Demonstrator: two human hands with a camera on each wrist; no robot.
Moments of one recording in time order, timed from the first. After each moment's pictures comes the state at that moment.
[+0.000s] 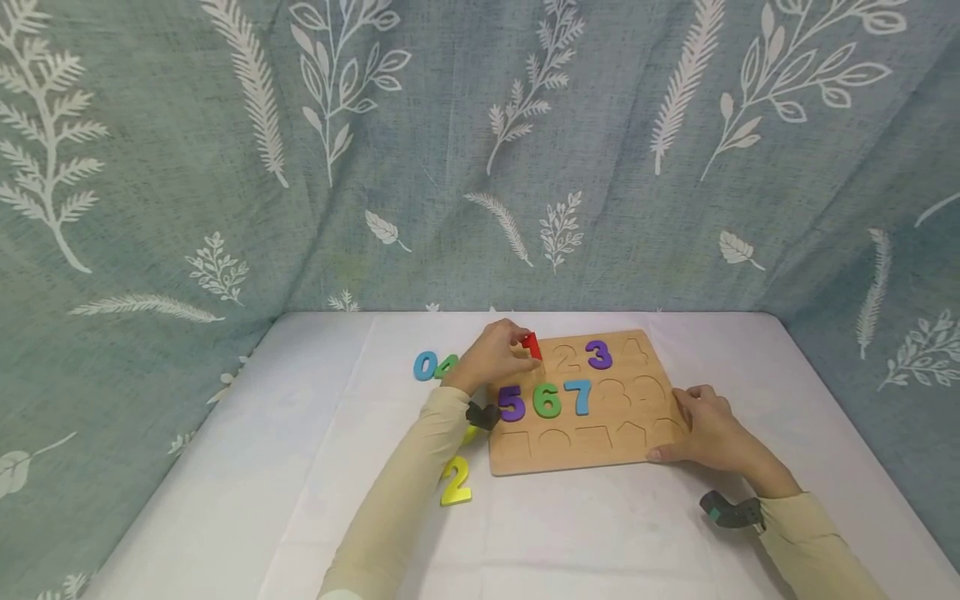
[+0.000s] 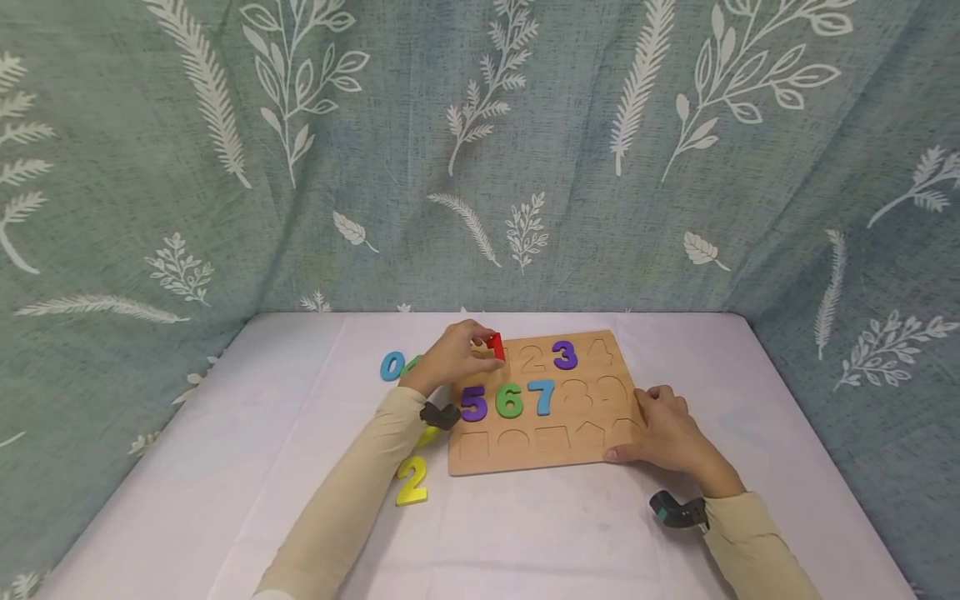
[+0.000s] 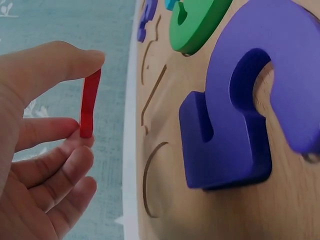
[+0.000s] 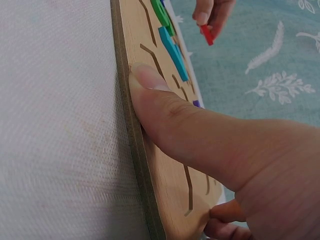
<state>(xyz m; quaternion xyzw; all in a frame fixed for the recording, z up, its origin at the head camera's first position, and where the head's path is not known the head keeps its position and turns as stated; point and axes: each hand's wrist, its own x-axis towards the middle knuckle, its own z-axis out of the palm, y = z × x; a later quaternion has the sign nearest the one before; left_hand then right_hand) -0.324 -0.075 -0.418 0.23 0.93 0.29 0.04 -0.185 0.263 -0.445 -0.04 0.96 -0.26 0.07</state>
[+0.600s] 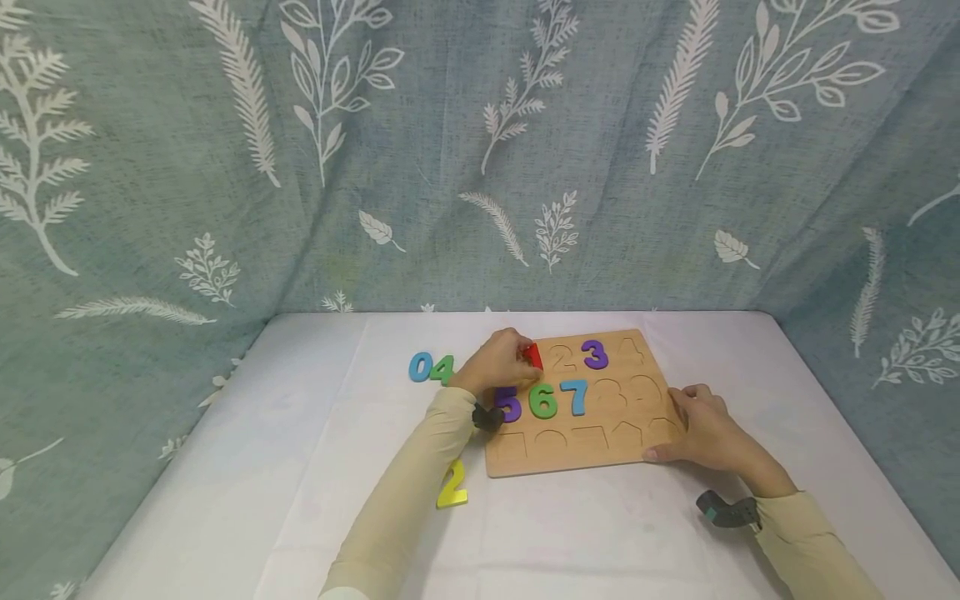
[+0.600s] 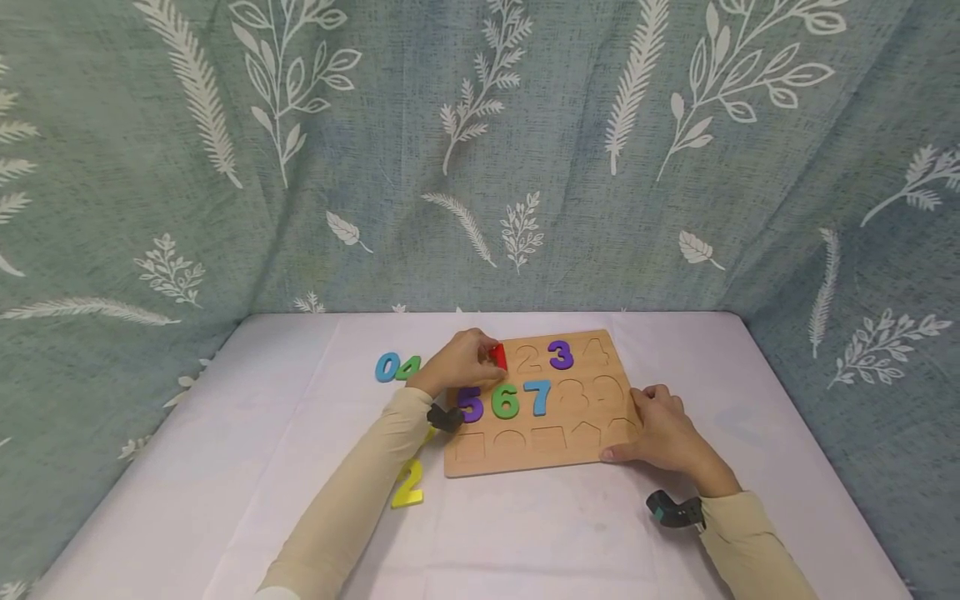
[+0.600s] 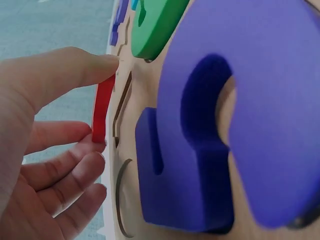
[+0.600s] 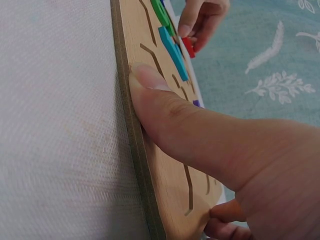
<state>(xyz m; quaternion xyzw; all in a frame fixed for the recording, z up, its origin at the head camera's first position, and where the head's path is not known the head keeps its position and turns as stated) -0.337 -0.062 -0.436 0.29 0.92 0.25 0.05 -0.185 0.262 -0.443 -0.04 0.96 -0.25 0.06</state>
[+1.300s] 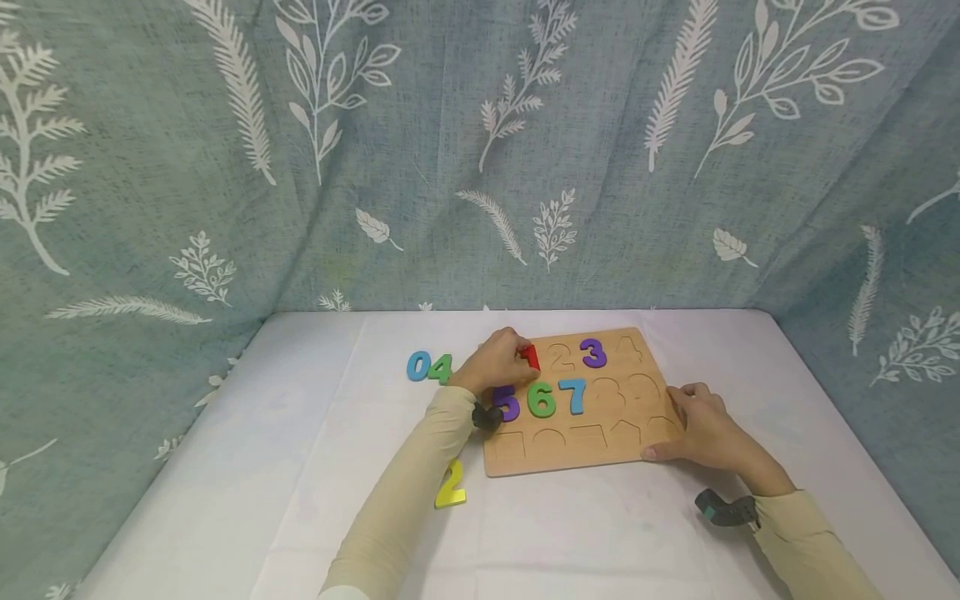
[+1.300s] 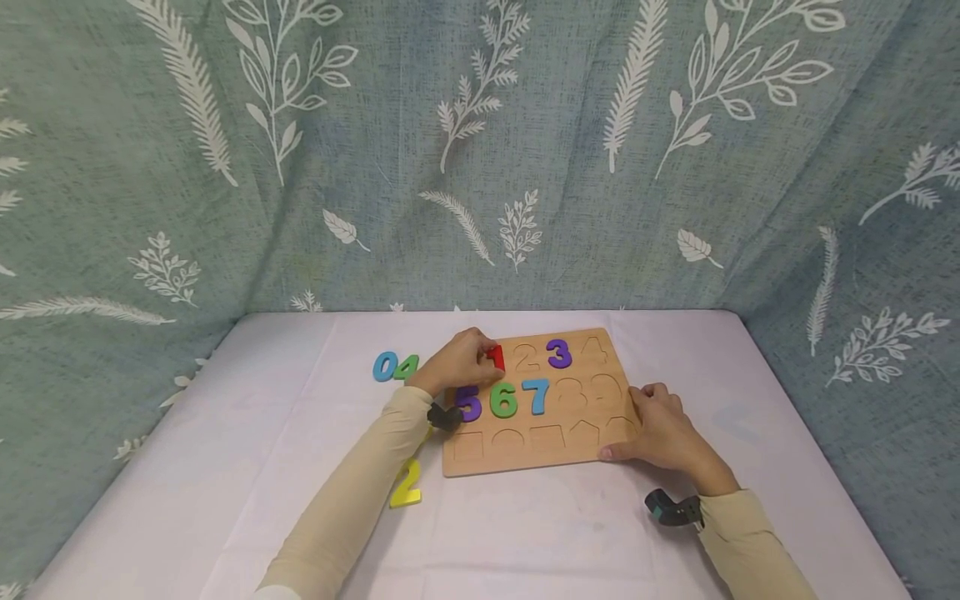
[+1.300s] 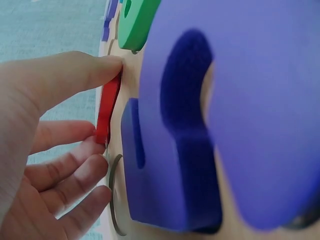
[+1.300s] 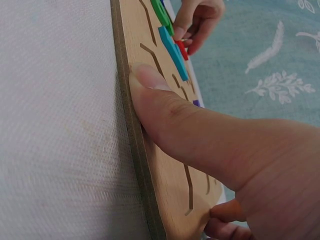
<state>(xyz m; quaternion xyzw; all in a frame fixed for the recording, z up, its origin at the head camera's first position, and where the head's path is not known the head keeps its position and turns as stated) -0.336 -0.061 -0.439 0.26 0.93 0.23 0.05 -0.186 0.264 -0.446 -0.06 0.97 -0.25 0.05</state>
